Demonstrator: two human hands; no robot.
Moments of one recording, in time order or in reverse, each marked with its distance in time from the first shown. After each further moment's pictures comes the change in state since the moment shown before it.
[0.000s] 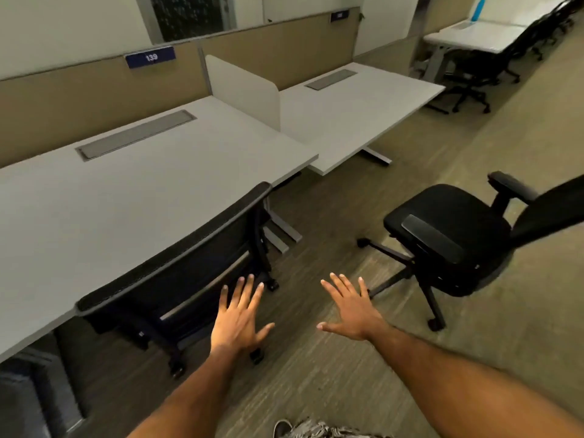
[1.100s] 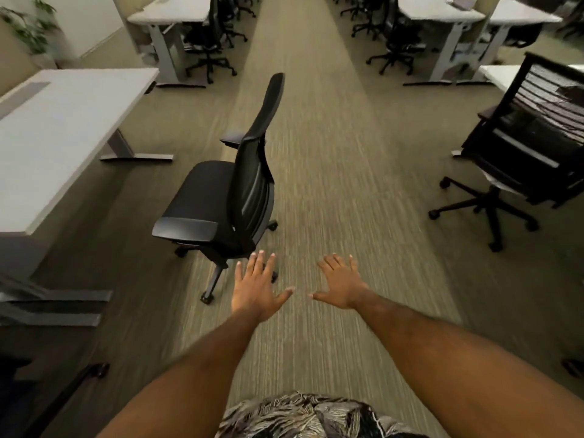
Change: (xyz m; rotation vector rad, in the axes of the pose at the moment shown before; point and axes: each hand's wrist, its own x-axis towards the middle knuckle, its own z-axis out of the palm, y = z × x) left_hand 0.058 0.602 -0.057 -0.045 -0.006 0.735; right_hand -0.360 0.404 0.085 0.332 0.115 0.745
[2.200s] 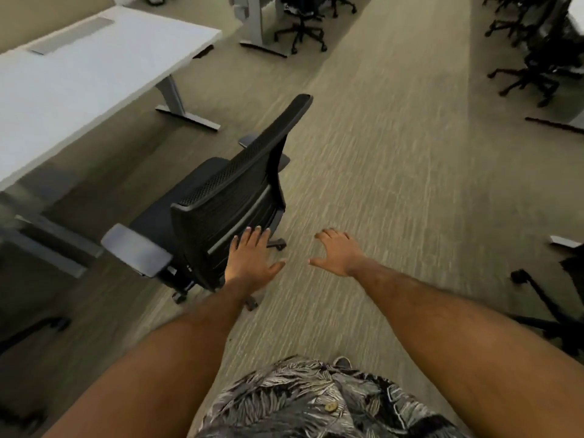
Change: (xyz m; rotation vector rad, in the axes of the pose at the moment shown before) left_hand 0.376 0.062 -0.051 -0.176 -0.002 -0.410; right_hand 0.378 0.190 -0.202 -0.125 -0.101 -0.354
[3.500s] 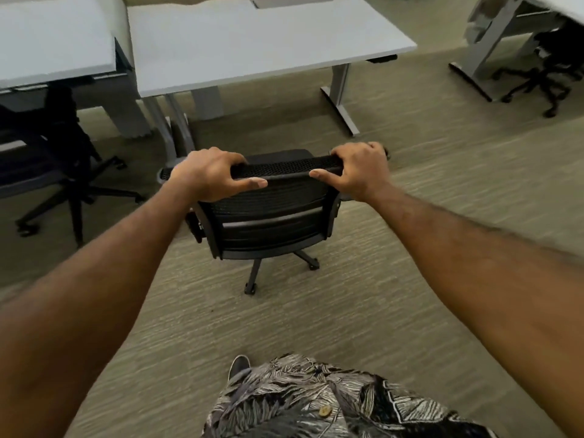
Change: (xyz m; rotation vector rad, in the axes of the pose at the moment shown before) left_hand 0.115 -0.019 -0.197 -0.095 0.230 -0.580; right_hand 0.312 -0.002 -0.241 -0.169 0.517 -0.913
